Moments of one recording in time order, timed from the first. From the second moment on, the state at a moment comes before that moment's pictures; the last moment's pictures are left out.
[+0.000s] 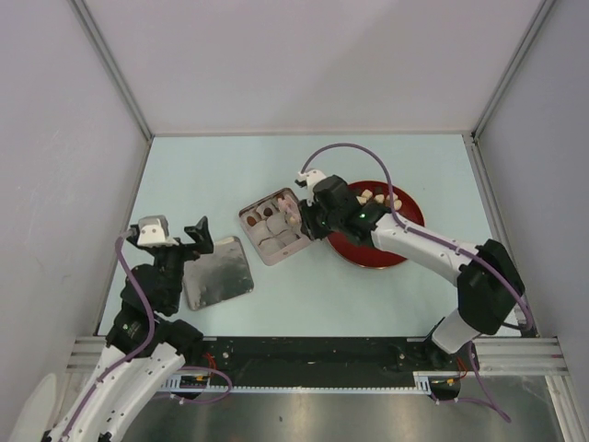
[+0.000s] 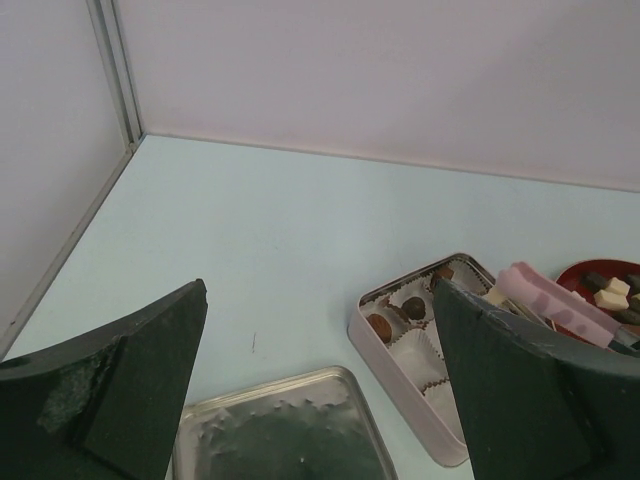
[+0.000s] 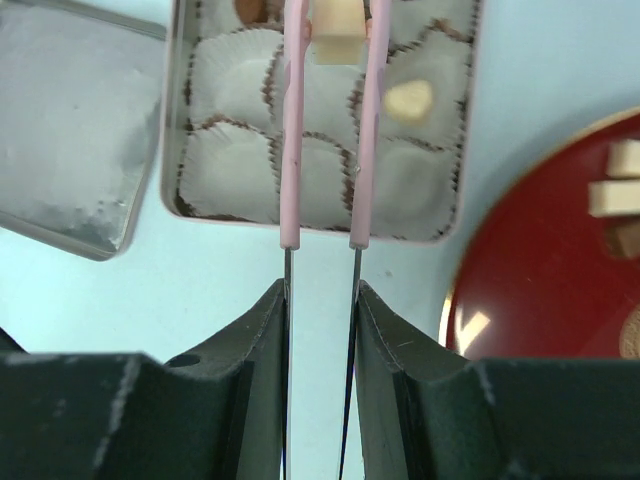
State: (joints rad) left arm -0.52 0.27 0.54 -0.18 -0.55 -0.09; right arm 0.80 1.56 1.20 -0.32 -0.01 0.21
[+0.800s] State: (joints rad) left arm -0.52 0.28 0.50 -0.14 -0.55 -0.07; right arm 0.88 1.74 1.22 -0.28 -0.02 0.20
